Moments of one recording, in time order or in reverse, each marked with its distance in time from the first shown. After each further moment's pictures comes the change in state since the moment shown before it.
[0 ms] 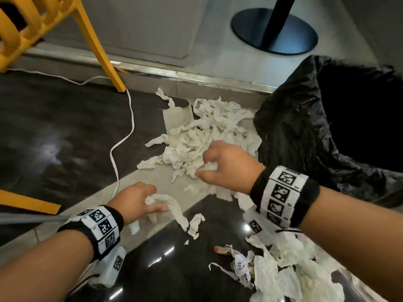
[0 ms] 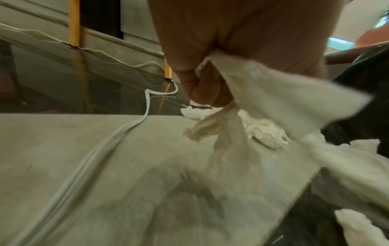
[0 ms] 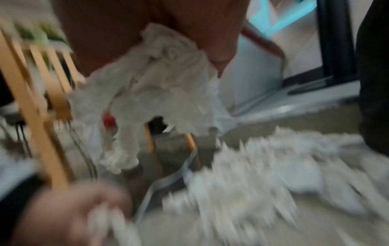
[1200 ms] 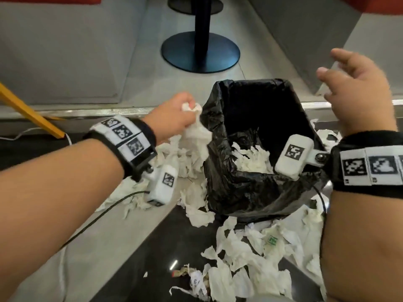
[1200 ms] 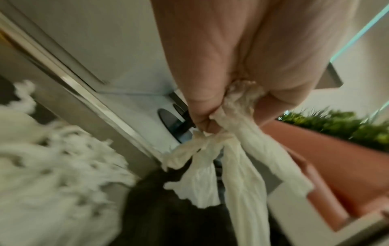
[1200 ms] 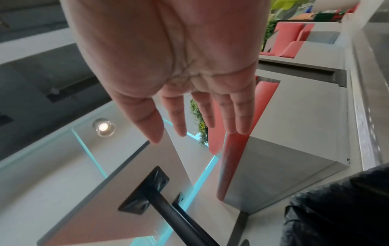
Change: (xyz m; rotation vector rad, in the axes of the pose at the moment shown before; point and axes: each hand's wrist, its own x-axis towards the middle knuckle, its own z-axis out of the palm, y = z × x) left_hand 0.087 0.317 -0.175 -0.543 0.183 0.386; right_hand -0.152 0.136 -0.236 0.514 1.090 0.628
